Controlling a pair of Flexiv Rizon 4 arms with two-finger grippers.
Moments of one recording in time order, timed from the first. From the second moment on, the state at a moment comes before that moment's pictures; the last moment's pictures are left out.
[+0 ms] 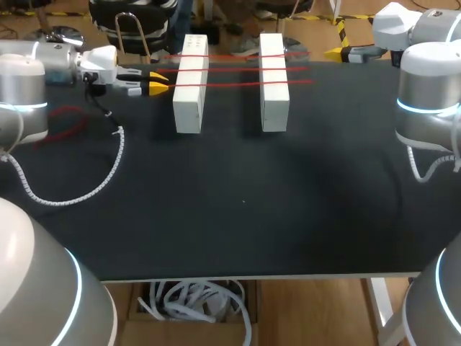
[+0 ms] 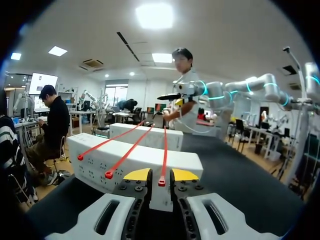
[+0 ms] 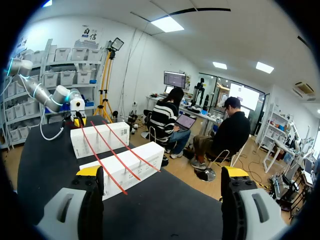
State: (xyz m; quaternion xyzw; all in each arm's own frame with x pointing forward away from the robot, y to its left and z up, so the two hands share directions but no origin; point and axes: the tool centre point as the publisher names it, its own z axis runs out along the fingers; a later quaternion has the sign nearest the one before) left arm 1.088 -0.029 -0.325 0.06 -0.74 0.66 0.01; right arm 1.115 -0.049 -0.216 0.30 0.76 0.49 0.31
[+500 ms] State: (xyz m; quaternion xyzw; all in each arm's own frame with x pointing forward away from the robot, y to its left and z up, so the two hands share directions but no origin) left arm 1.088 -0.028 -0.324 0.06 -0.74 0.67 0.01; right arm 1.115 -0.049 -0.216 0.30 0.76 0.49 0.31
